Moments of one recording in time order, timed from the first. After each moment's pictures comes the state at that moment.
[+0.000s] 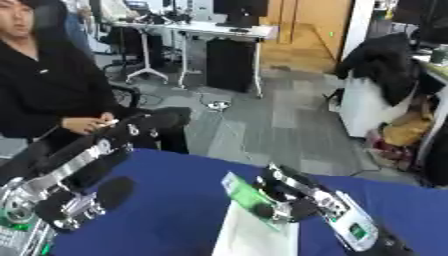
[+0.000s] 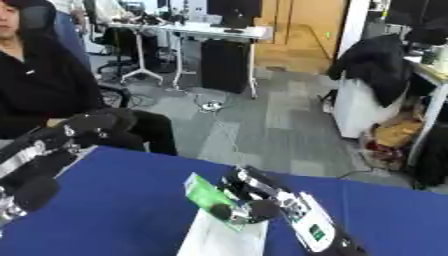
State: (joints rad) left arm -0.59 0.36 0.01 -1.80 0.15 -0.40 -0.70; right arm -0.97 -0.22 0.29 -0.87 0.25 -0.62 0.49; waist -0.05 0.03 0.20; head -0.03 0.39
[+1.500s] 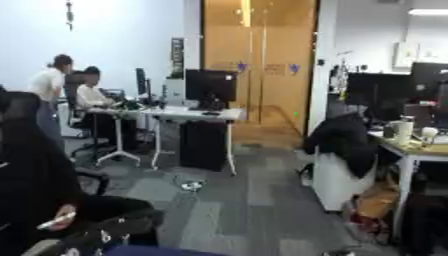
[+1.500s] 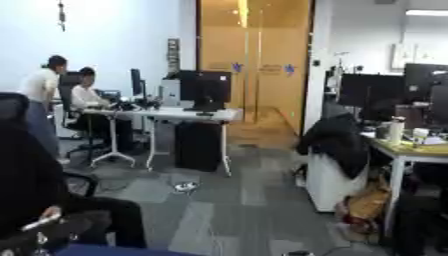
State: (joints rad) left arm -0.54 0.42 0.04 -1.78 0.13 -0.41 -0.69; right arm -0.57 -0.38 0.17 -1.60 -0.10 -0.42 0.25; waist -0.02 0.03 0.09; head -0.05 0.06
